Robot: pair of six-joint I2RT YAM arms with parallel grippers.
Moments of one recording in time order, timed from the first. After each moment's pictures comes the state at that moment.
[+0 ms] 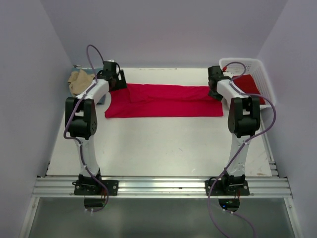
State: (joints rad) left arm -0.12 2.08 1.65 -0.41 -0.17 -0.28; right arm 0.09 2.13 1.66 -0.63 0.52 0.63
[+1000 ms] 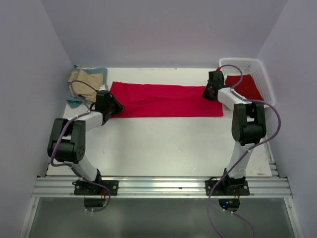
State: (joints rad) left arm -0.11 1.65 0.83 0.18 0.10 -0.70; right arm 0.12 1.94 1.39 -0.27 0.18 0.52
